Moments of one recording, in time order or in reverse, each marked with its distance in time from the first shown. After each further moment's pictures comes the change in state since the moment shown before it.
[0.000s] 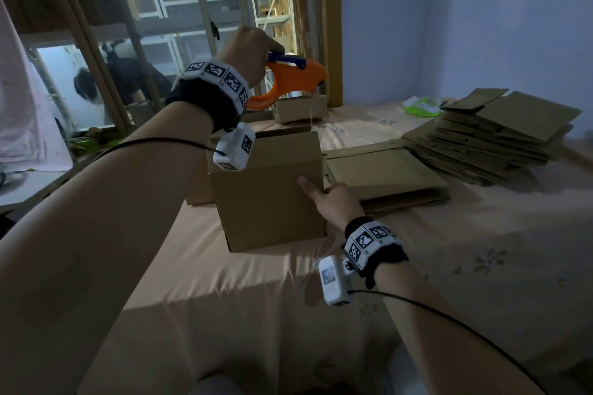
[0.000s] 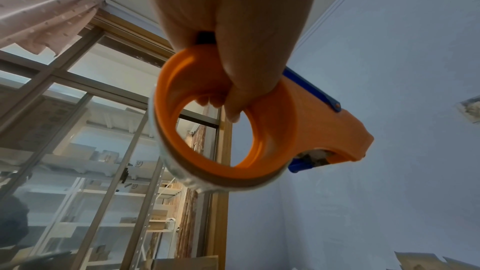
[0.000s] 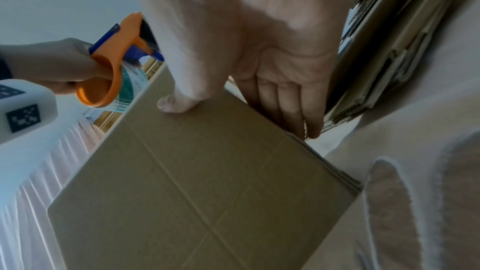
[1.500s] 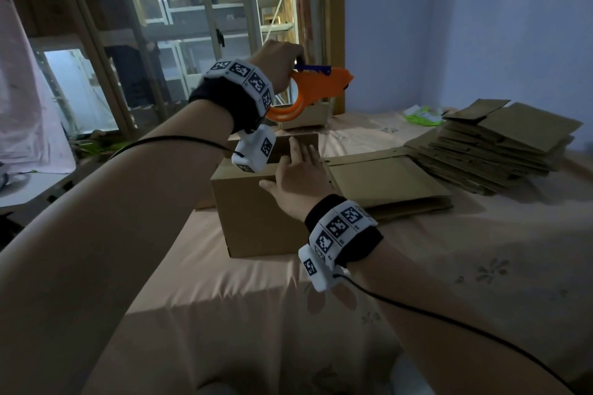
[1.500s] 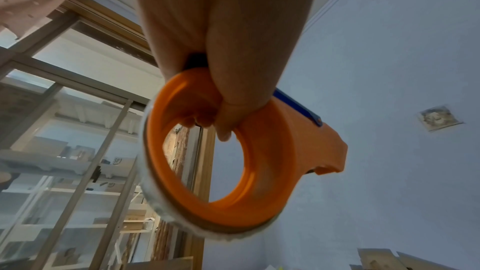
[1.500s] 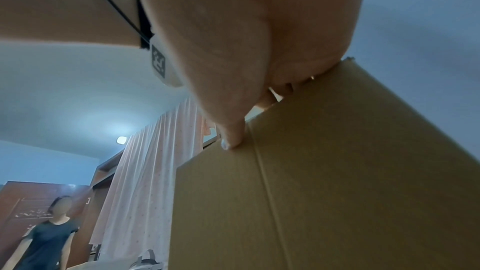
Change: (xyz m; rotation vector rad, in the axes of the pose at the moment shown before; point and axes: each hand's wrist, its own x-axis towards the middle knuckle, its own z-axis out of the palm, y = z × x) left_hand 0.003 0.024 -0.011 -0.185 -0.068 0.006; right_hand -0.011 -0.084 0.020 -0.799 0.027 -0.418
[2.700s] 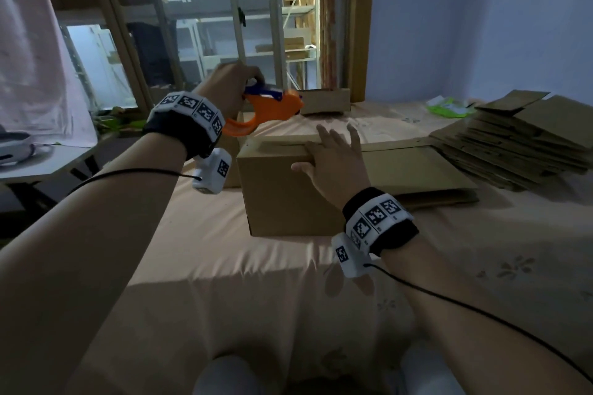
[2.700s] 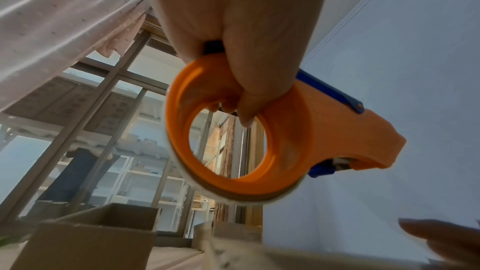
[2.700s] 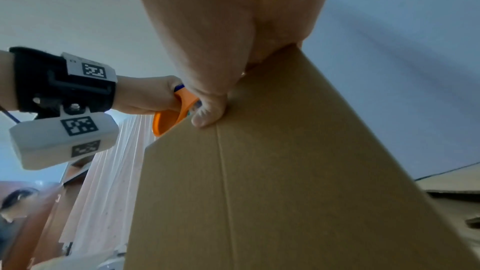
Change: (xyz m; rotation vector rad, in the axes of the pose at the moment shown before) left_hand -0.089 -0.091 0.029 0.010 -0.056 -0.168; right_hand 0.005 0.021 0.018 -0.195 0.206 -0.088
